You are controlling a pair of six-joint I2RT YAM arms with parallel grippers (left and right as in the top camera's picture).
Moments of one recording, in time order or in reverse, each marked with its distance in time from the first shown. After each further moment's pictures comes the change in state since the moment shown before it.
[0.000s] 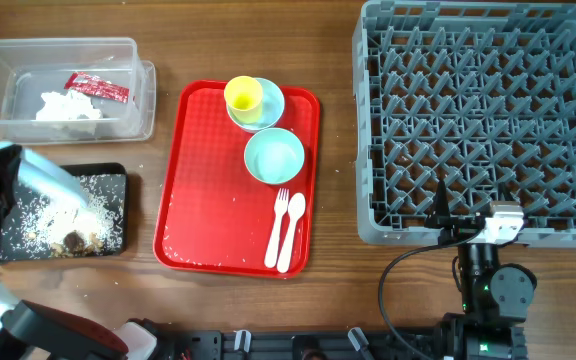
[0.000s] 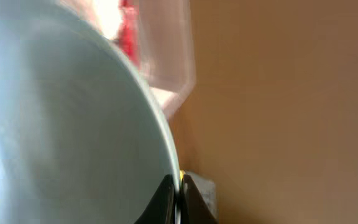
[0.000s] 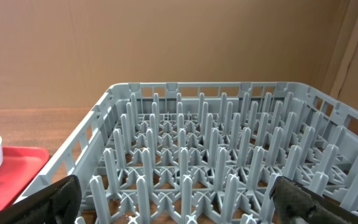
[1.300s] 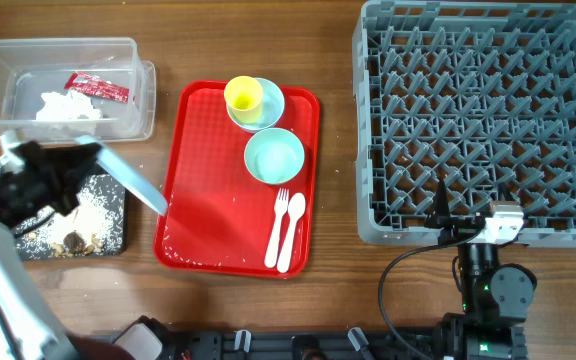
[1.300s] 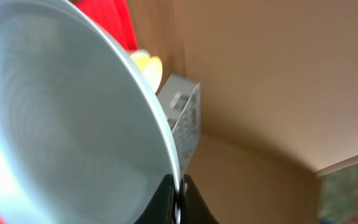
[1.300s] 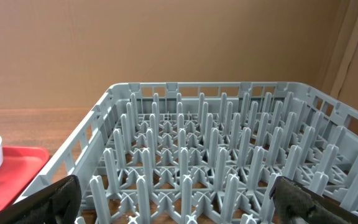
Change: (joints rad) left arm -0.241 -0.135 -0.030 -0.373 0.124 0.115; right arm 0.000 0.000 0.000 0.000 0.000 0.000
